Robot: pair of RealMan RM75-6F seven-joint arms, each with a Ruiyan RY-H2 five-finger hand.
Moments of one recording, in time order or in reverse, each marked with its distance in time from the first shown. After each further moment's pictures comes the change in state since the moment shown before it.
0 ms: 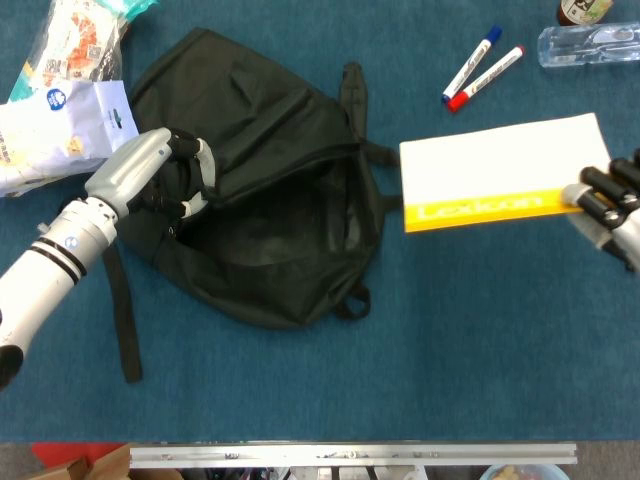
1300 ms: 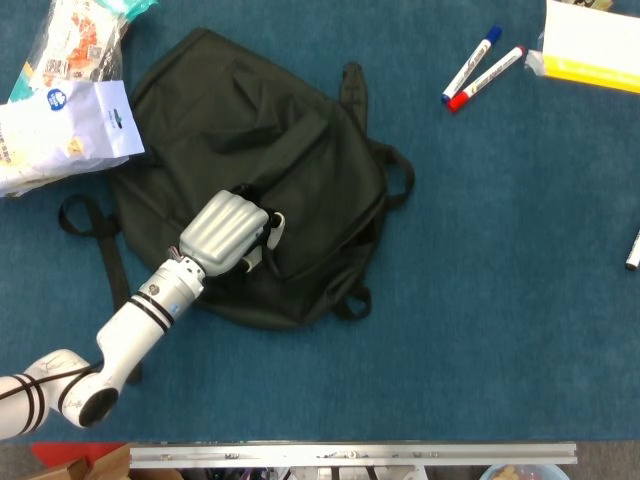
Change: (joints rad) left arm 0.034 -0.489 0.157 0.350 0.182 0.239 0.615; right arm -0.049 -0.041 0.132 0.200 0.314 0.082 0.057
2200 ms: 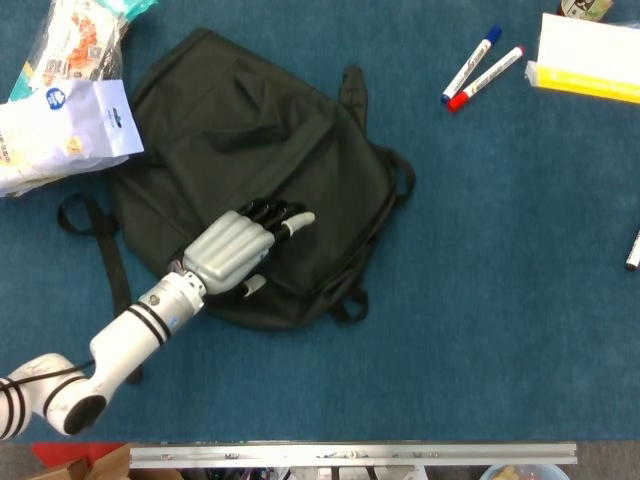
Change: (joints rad) left arm -0.002 0.086 -0.002 -0.137 0.015 -0.114 0.022; right arm 0.005 -0.005 -0.027 0.019 -0.007 -0.011 -0.033
